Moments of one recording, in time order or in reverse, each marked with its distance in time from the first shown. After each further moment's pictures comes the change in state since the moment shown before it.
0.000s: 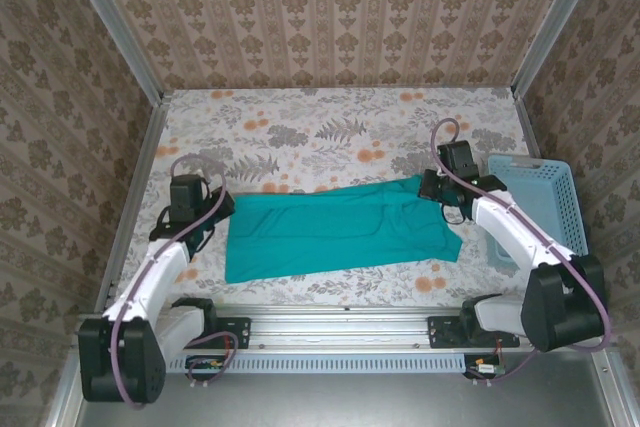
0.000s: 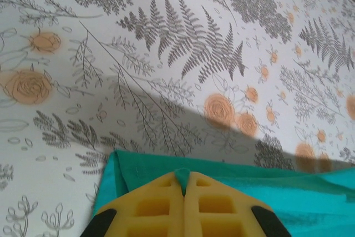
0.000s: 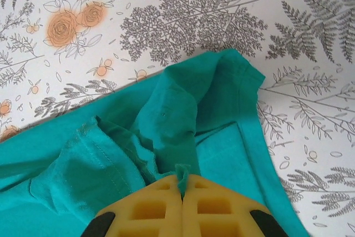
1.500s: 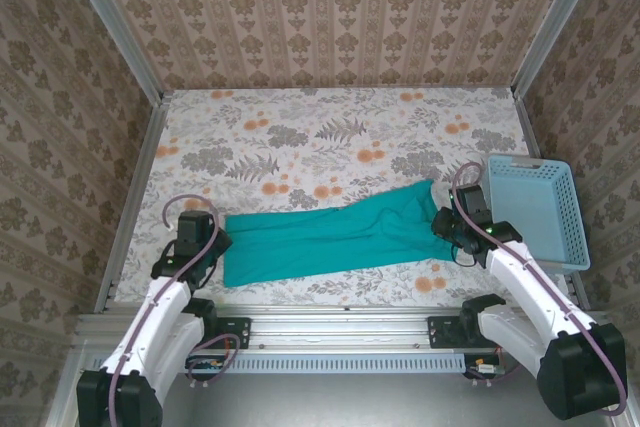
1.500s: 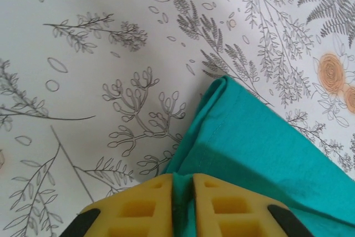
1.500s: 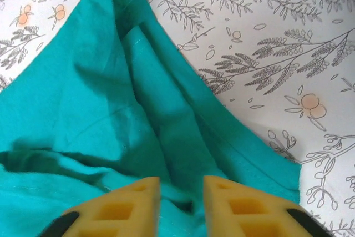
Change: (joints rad) left arm -0.059 -0.275 -0.208 -0.224 -0.229 -0.277; right arm 0.002 -0.339 -0.304 -0.079 0.052 0.204
